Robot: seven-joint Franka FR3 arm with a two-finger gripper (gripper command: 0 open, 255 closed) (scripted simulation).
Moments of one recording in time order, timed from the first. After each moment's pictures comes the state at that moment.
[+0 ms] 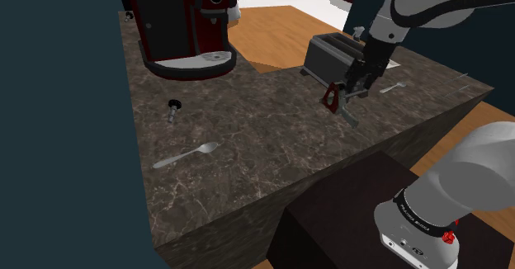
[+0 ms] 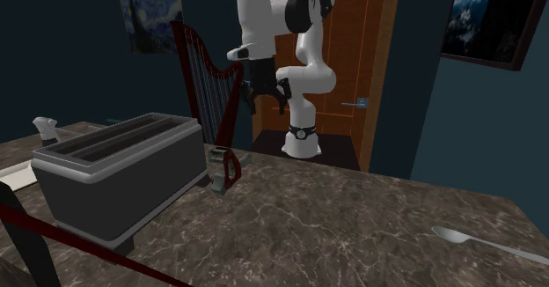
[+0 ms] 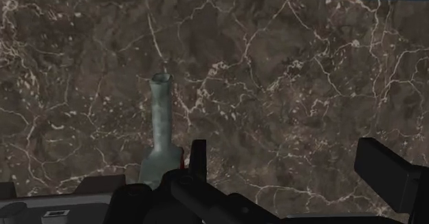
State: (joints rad) arm -0.07 -0.63 -0.22 -2.64 -0.03 1.97 -0.07
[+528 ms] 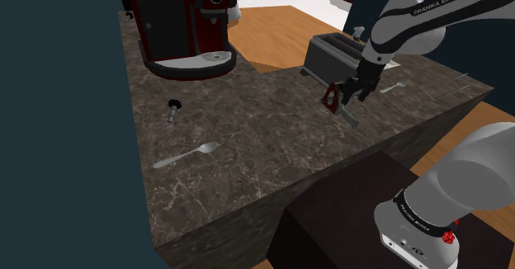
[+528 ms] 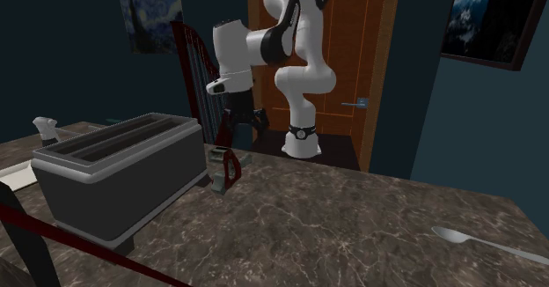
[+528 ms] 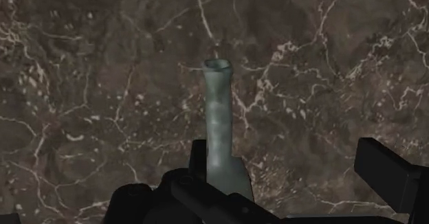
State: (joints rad) arm -0.10 -0.37 -0.35 -2.65 -0.03 2.23 -0.20
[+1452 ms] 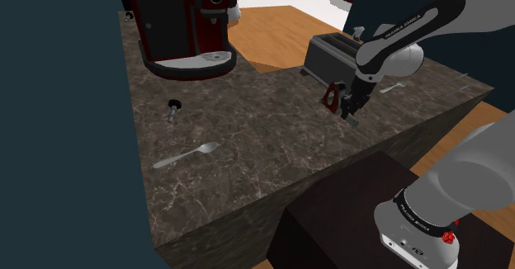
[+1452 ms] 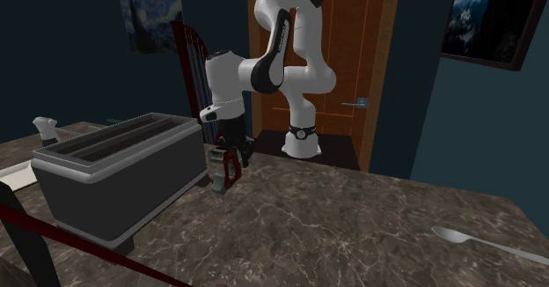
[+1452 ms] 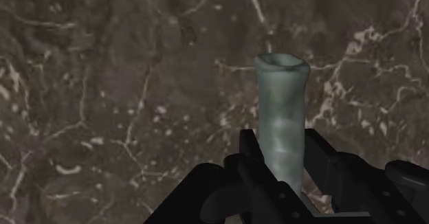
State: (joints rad) arm -0.08 -0.14 -0.42 -2.67 0.06 2.46 -0.32
